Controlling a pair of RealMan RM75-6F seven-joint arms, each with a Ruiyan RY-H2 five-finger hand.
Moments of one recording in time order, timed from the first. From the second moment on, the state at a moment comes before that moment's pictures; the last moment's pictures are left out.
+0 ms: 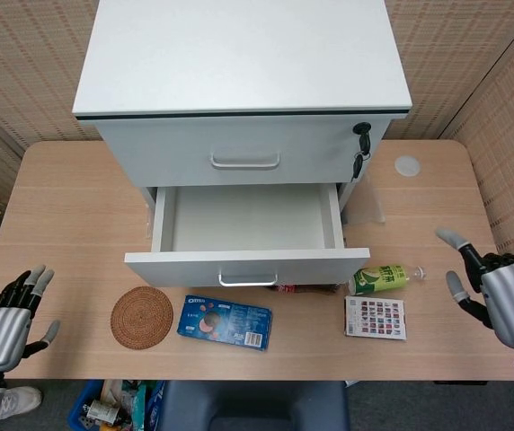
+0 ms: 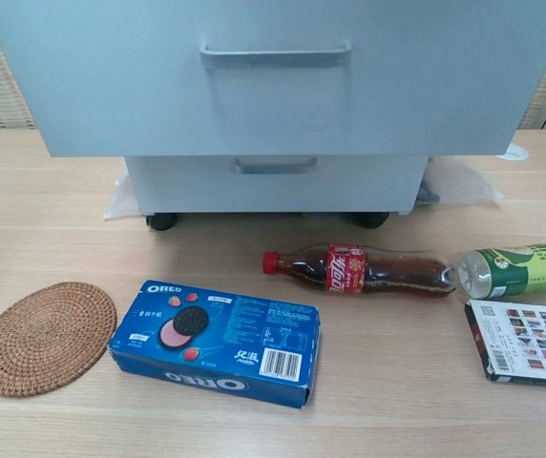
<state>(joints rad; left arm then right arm) -0.11 -1.16 -0.01 -1.62 1.54 1.46 0.12 0.23 -0.74 -0.02 -2.07 -1.60 1.70 -0.25</state>
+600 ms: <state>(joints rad) -0.10 -1.17 -0.02 -1.62 1.57 1.51 0.14 0.09 -0.98 -0.05 -1.63 -1.49 1.62 -0.01</state>
